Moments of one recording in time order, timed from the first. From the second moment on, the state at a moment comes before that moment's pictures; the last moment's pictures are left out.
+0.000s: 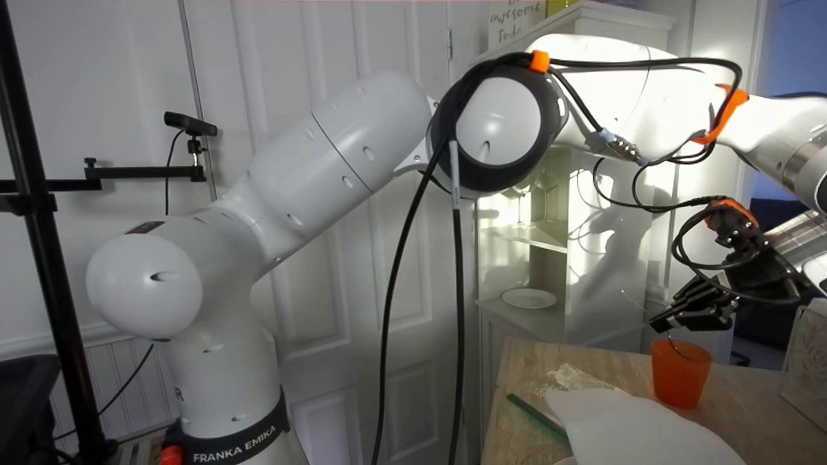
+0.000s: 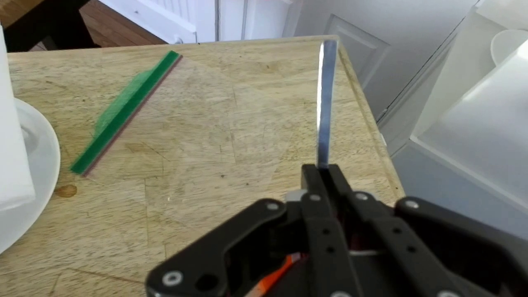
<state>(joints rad) -0.52 0.97 -0.17 -0.90 0.60 1.20 0.45</state>
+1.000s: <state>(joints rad) -0.54 1.13 -0.17 -0.71 0.60 1.17 0.56</state>
